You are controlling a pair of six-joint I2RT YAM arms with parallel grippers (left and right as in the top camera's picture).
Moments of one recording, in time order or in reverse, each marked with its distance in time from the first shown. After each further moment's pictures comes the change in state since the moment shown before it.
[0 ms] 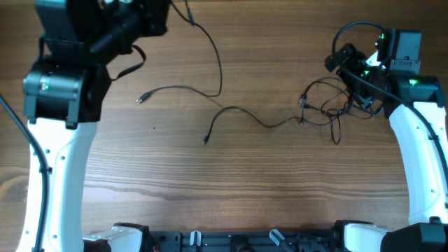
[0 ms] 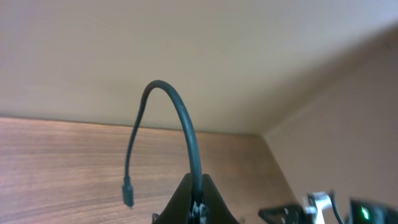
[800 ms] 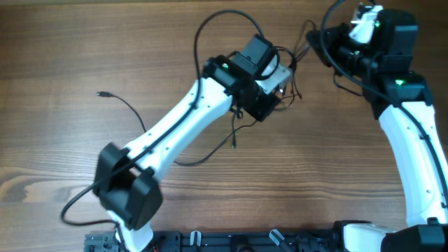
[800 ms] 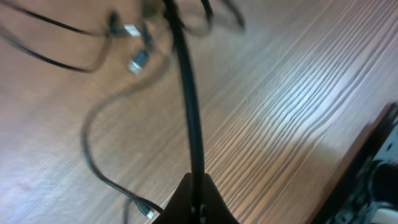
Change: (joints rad) left arm -0.522 0.421 -0.098 -0.335 -0.067 0.519; right arm 0.061 0.001 -0.003 0.373 -0.289 0.151
